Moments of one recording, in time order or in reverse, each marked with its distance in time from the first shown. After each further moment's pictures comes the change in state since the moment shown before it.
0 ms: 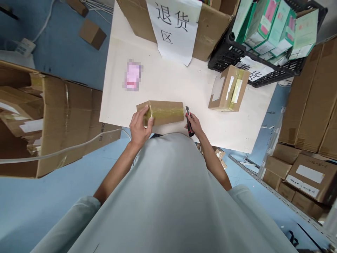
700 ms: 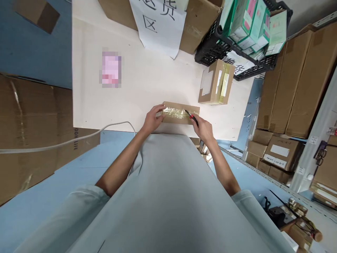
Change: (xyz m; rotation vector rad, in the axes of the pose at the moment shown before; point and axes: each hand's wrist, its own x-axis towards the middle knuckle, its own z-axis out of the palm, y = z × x) left_hand 0.017 -0.020 0.107 -0.768 -0.459 -0.196; right_hand -0.097 -0.067 -0.032 -1.161 0.173 -0.105
